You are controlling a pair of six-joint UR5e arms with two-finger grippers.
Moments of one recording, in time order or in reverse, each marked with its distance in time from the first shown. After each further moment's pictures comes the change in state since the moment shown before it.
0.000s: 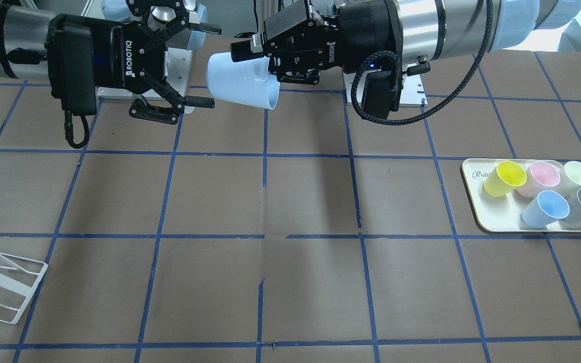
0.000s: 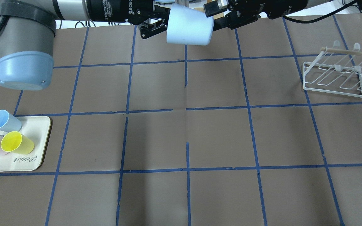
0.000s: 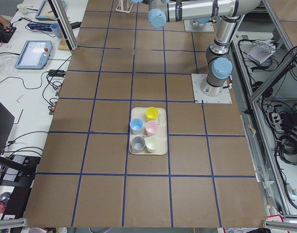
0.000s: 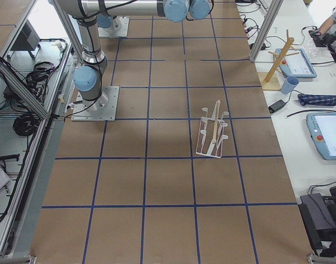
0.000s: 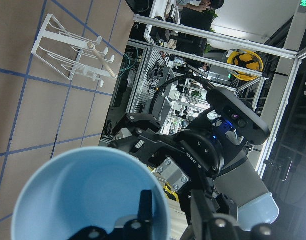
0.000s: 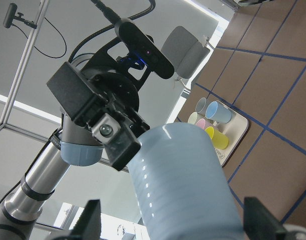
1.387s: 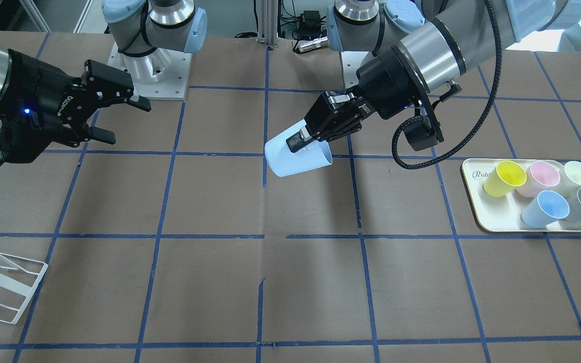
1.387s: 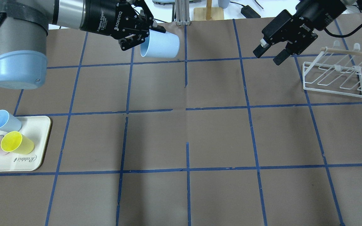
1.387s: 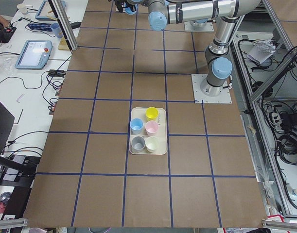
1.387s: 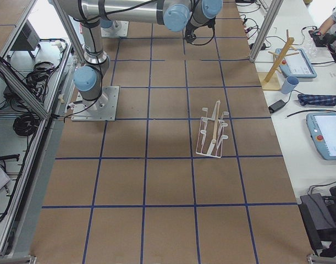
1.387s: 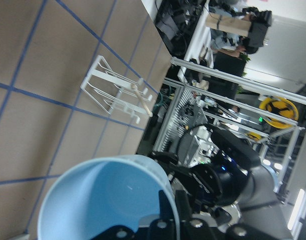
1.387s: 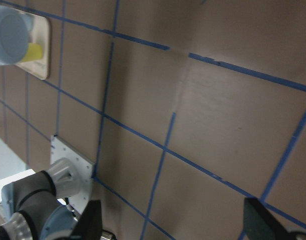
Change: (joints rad) left arm 0.029 0.002 -0.008 -0.009 0.538 -0.001; right arm -0.051 0.014 0.004 -0.430 -0.767 0.758
